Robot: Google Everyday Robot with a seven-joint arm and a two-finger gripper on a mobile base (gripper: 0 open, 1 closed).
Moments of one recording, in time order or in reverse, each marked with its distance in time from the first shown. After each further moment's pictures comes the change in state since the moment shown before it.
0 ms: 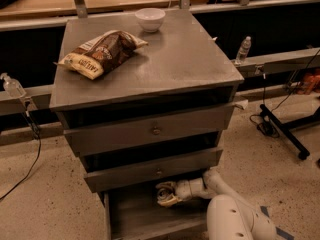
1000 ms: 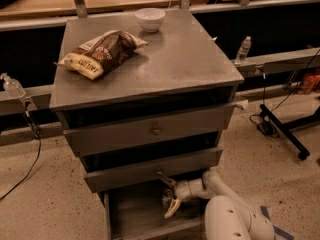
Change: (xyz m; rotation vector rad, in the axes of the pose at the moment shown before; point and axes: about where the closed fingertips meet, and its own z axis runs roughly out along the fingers) arm 0.000 0.004 0.004 -0.020 -0.017 0.015
